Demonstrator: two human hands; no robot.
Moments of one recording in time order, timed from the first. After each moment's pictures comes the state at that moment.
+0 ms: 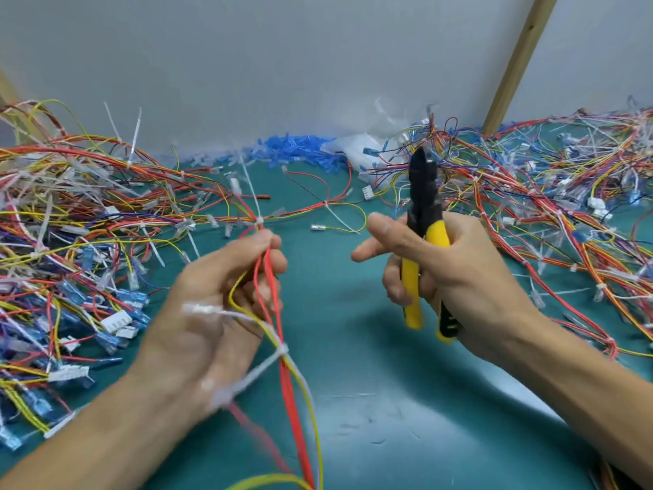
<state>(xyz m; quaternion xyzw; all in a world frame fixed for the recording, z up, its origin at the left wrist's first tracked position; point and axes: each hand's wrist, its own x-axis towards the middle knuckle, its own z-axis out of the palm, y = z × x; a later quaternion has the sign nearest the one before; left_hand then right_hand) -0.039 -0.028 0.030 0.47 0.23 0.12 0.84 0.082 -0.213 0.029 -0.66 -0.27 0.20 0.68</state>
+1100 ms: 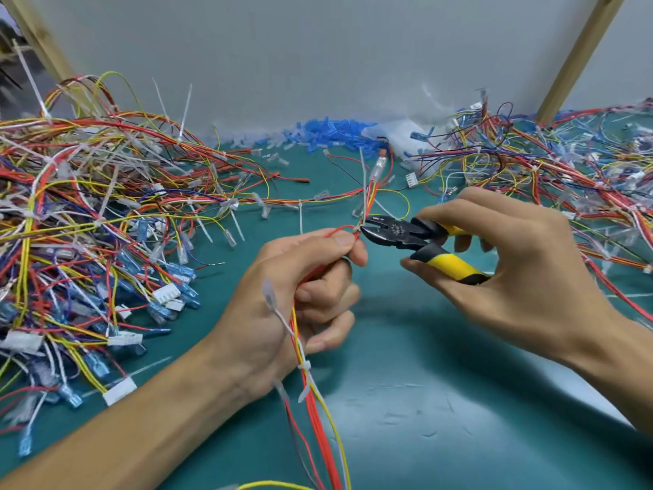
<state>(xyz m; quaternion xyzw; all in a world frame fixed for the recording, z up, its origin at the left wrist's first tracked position) -0.052 -0.034 0.018 0.49 0.02 0.04 0.87 0.091 -0.223 0.020 -0.78 -0.51 -0.17 0.32</state>
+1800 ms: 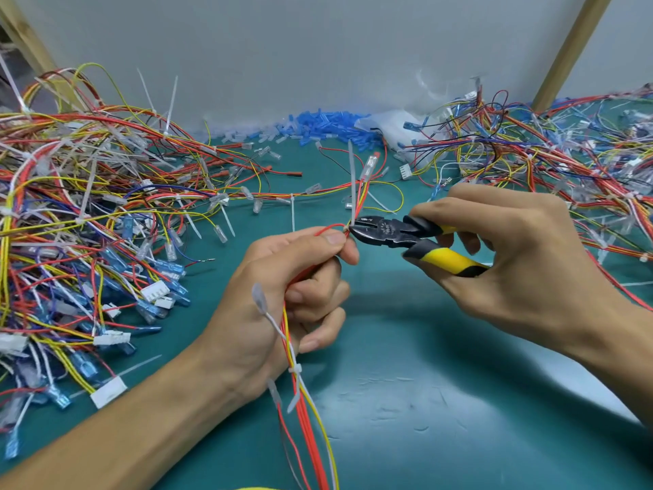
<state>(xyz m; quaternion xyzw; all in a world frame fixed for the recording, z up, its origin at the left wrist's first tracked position) -0.051 -0.036 0.013 0.50 0.03 0.06 0.86 0.093 -0.228 0.025 -0.78 -0.53 -0.16 0.30</state>
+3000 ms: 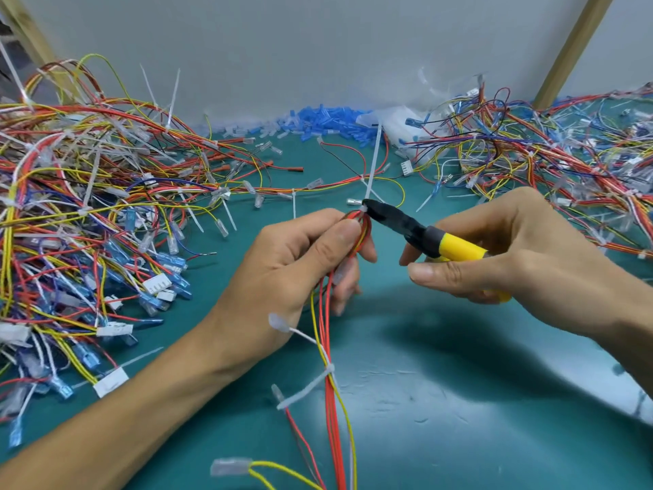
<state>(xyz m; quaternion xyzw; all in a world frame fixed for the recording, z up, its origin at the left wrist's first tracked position) -0.045 -0.026 0.003 0.73 -0.03 0.16 0.66 0.087 -0.232 0.042 -0.74 -0.41 0.24 0.48</state>
